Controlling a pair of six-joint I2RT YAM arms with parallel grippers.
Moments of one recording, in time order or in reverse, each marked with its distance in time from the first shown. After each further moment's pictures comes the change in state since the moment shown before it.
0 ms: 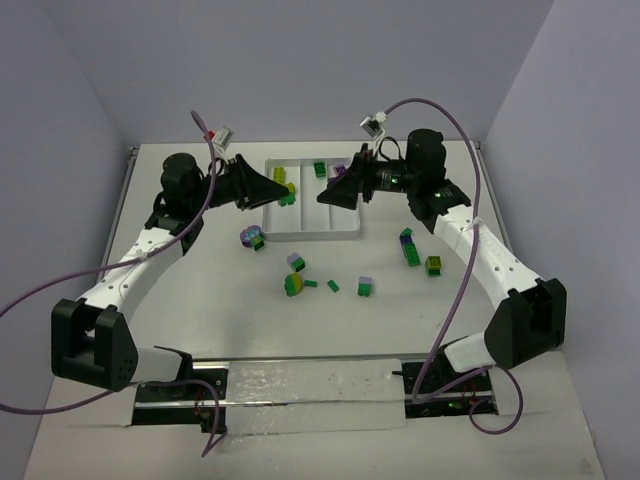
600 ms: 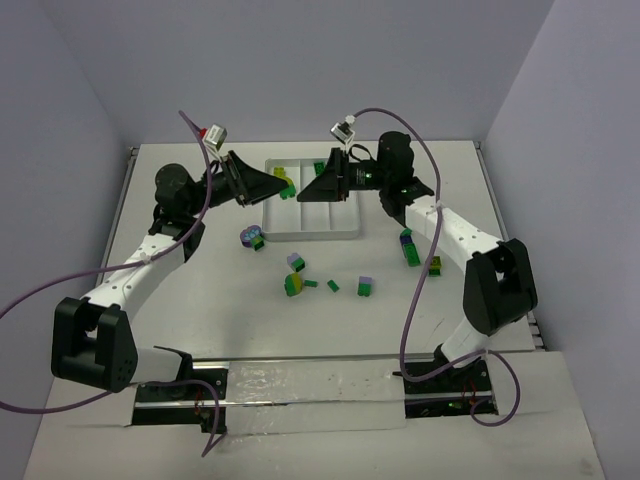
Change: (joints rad) left arm 0.000 -0.004 -0.092 0.393 0.020 -0.243; right arm 0.077 0.219 0.012 0.323 -0.127 0.400
